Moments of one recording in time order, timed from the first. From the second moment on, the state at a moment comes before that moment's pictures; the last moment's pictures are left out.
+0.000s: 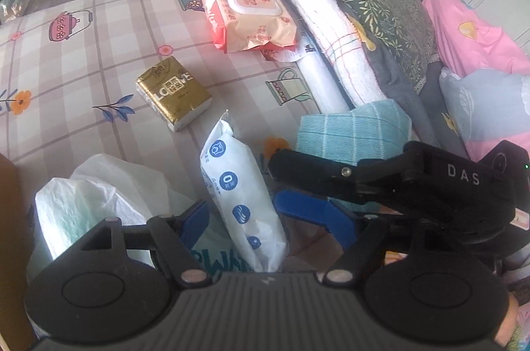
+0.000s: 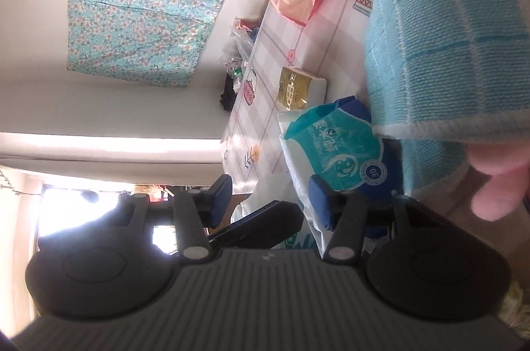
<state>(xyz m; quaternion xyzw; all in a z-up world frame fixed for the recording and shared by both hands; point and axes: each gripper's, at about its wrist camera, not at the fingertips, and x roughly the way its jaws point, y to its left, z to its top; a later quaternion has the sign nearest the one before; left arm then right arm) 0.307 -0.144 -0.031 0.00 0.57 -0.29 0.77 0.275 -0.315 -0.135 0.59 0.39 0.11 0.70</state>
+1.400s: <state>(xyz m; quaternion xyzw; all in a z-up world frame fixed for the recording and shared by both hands) 0.322 -0.123 -0.044 -0.02 0.57 -0.26 0.78 0.318 -0.305 -0.130 0.45 0.53 0.05 0.72</state>
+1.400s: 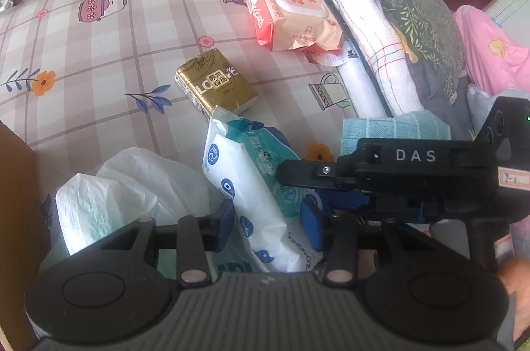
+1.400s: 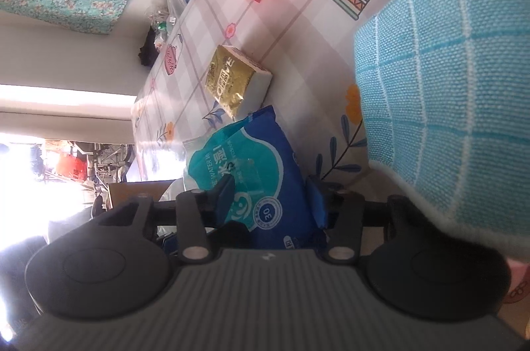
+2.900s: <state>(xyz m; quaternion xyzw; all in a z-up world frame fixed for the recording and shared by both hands) 0.198 0.162 -0.061 -0.14 0.59 -0.10 0.79 0.172 -0.076 0.019 0.27 0.43 0.24 0.82</state>
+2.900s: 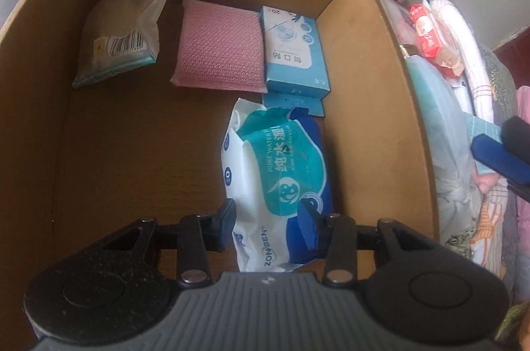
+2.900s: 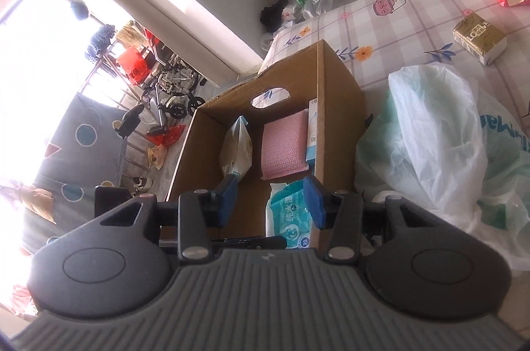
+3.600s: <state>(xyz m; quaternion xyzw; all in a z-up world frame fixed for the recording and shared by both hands) 0.228 0.121 -0.068 -0.14 0.60 -0.07 0.78 0.144 -0.145 -0.037 0.33 0.45 0.19 0.81</state>
